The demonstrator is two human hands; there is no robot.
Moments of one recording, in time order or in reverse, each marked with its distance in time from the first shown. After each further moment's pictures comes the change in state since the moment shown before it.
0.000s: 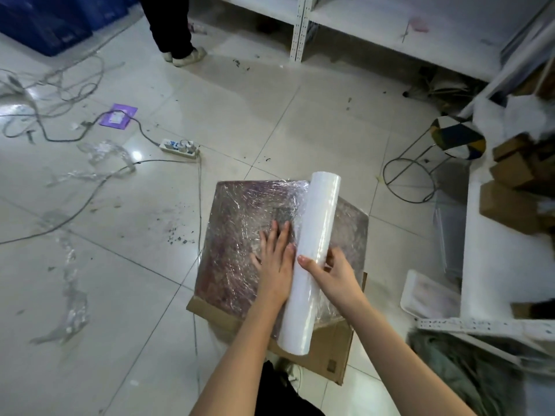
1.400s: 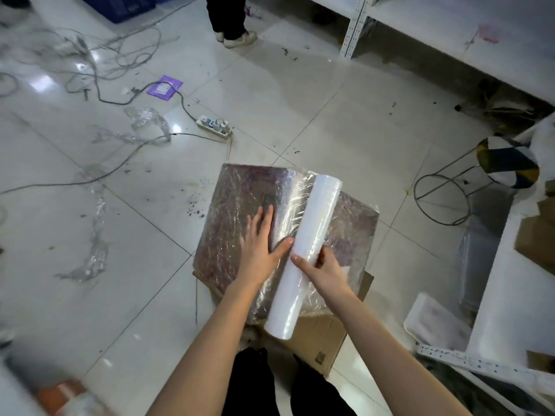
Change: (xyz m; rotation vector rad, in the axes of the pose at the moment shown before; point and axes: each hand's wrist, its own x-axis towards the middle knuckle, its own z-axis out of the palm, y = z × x) left_hand -0.005 -0.009 -0.021 0.058 0.075 -0.116; right_hand 0.024 0.030 0.001 0.045 -0.247 0.053
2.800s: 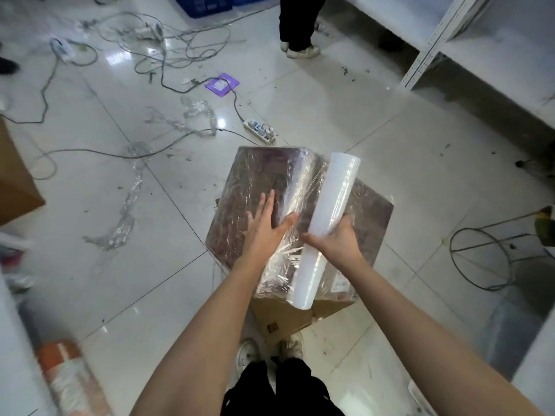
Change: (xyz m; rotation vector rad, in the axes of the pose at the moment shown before) left_hand 0.071 -0.014 -0.046 -0.150 0.191 -0.275; right_hand 0.095 -0.086 0.025 -0.473 0.003 -0.243
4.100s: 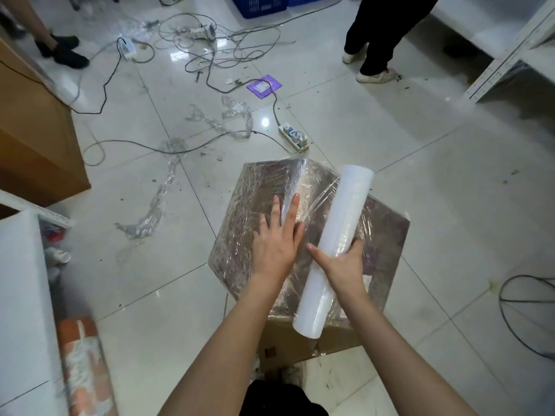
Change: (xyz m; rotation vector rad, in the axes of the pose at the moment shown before) left_hand 0.040 0.030 0.030 0.518 0.231 0.115; right_hand 0.071 0.013 0.001 0.381 -0.058 0.035
